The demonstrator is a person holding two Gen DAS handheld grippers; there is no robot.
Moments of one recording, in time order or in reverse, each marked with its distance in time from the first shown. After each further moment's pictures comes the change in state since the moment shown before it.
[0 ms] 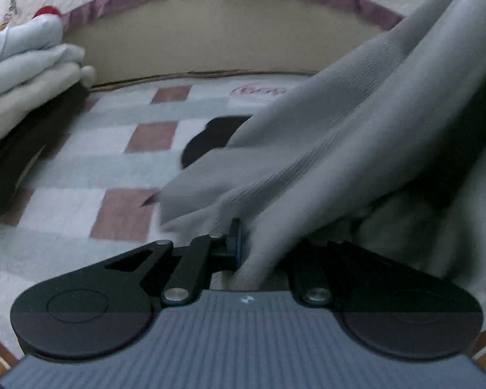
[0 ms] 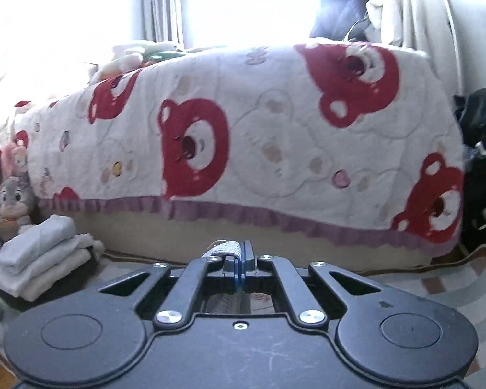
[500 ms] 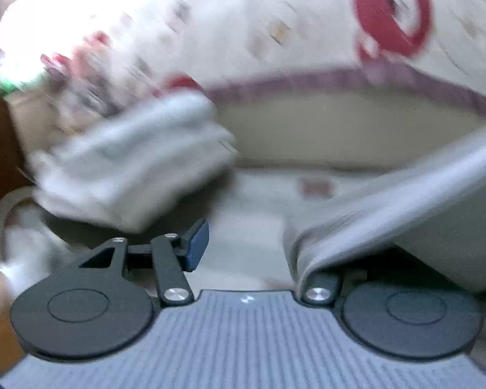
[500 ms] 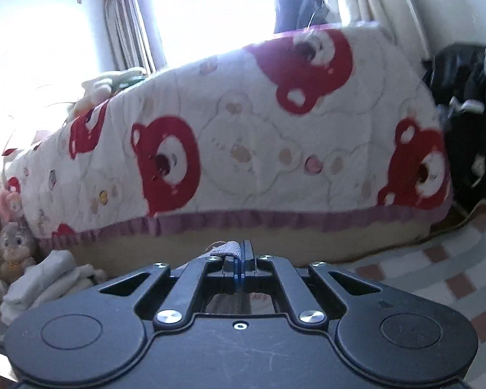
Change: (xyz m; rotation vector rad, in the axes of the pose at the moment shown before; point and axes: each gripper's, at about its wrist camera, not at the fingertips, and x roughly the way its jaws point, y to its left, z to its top) left arm -0.068 0.079 0.044 -0.127 -0.293 0.443; right arm -0.005 -0.050 -0.034 0.140 -0.064 -0.035
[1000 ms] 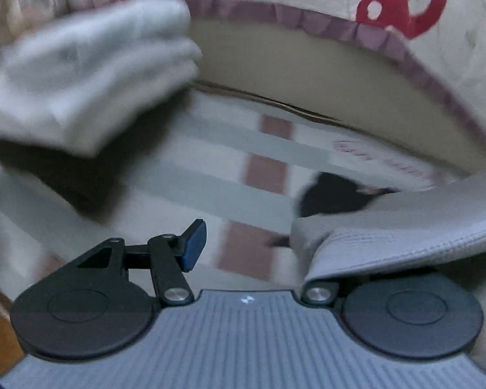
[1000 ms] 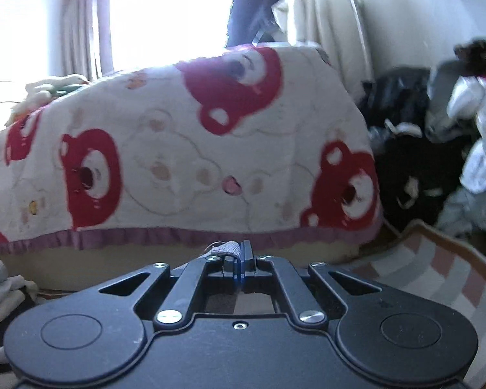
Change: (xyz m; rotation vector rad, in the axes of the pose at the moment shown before) left arm 0.046 0.057 -0.009 -0.229 0.396 -0.431; right arm 0.007 -0.053 0.006 -0.040 -0.015 -0.269
